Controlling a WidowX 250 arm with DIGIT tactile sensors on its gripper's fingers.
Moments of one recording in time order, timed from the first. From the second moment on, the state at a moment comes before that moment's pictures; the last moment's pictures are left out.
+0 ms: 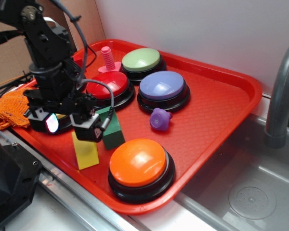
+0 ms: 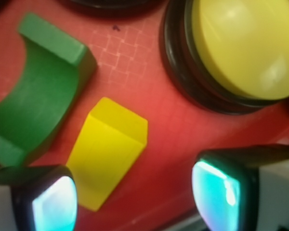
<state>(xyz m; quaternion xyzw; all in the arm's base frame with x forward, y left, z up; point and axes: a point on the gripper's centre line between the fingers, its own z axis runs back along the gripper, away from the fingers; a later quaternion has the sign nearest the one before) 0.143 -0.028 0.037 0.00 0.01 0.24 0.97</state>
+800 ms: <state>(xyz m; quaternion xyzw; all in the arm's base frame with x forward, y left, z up) 0.161 -0.030 0.025 0.00 0.00 0.33 0.95</state>
